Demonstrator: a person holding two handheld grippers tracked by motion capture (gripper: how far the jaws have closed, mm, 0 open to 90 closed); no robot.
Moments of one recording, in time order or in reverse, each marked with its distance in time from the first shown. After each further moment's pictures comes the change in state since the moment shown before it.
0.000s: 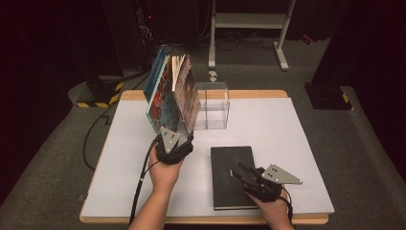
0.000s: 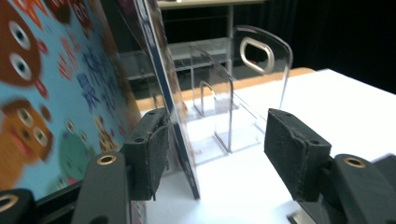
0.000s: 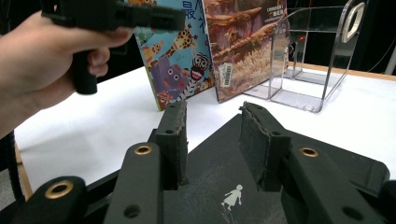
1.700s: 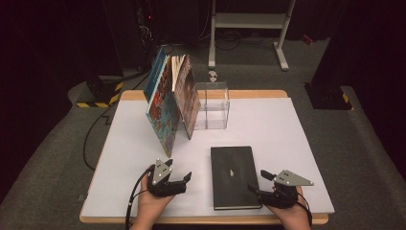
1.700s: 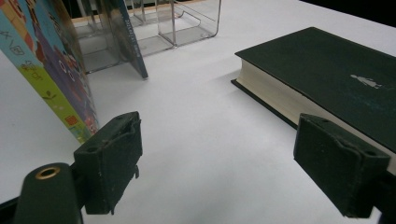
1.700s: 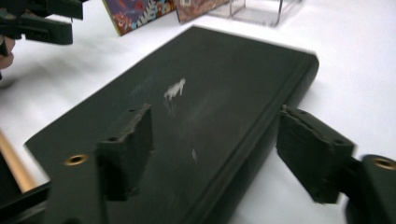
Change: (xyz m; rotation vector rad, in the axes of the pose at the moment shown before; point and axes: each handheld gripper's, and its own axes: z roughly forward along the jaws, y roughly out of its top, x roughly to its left) left arm 0.031 -0.061 -0.071 0.231 -0.180 -0.023; right arm -0.028 -0.026 -0.036 0.260 -0.091 0.037
